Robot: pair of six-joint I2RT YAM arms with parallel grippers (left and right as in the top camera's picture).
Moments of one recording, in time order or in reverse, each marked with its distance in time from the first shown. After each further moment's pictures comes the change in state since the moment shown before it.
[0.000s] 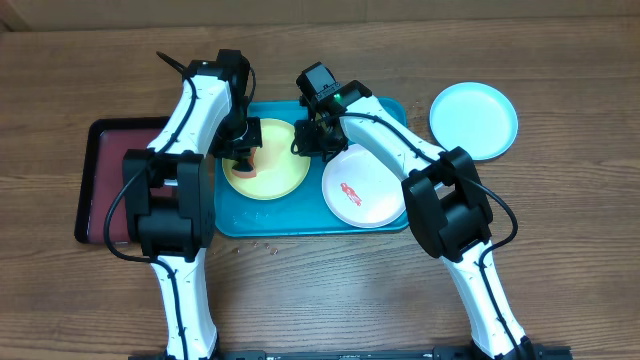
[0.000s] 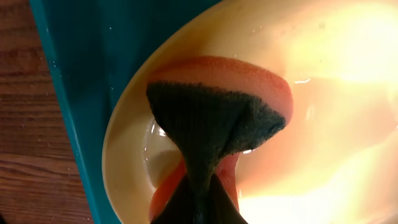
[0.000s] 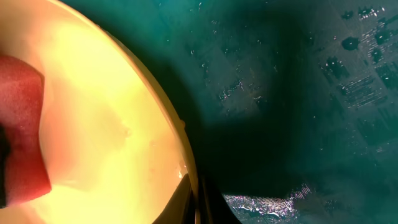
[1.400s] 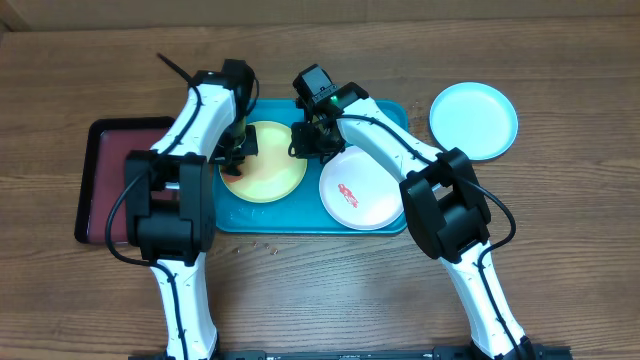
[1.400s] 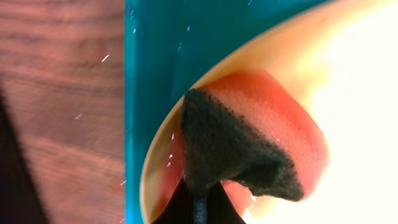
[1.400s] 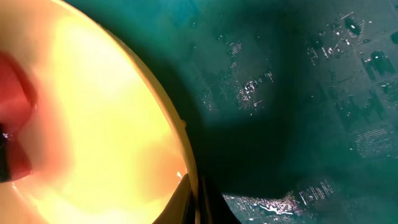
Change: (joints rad) left arm -0.010 -0.025 -0.098 0.091 -0.135 -0.052; right arm 0.010 0.000 0.000 0.002 -0.008 -0.004
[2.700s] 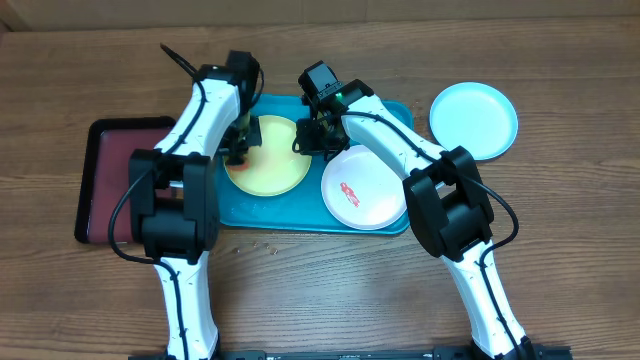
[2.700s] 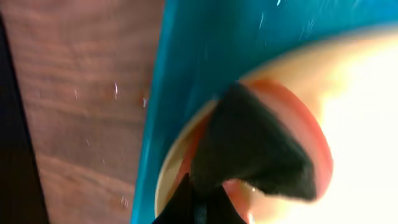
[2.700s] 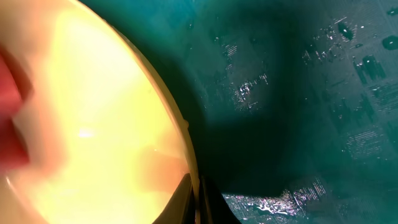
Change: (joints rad) left arm -0.023 0.013 0.062 0.002 -0.072 -0.036; right arm -0.017 0.000 0.000 -0.002 0.010 0.005
